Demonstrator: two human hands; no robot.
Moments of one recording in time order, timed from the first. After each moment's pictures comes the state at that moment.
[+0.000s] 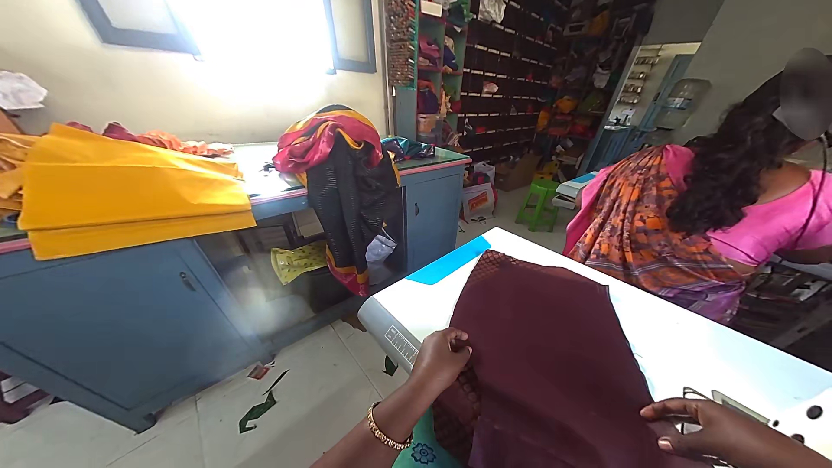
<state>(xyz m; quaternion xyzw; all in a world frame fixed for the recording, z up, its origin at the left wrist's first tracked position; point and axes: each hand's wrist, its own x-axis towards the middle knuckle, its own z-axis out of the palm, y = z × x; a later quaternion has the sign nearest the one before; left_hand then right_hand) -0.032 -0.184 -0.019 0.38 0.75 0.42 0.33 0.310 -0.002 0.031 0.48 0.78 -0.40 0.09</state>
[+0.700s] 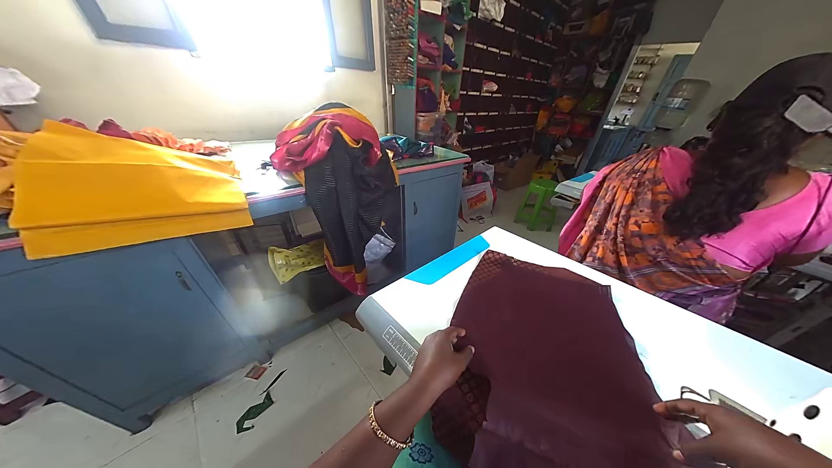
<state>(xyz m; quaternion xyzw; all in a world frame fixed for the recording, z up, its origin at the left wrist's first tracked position) -0.028 -0.182 -0.011 0.39 0.78 0.37 0.31 0.316 -0.004 0.037 0.49 0.79 -0.35 0.11</state>
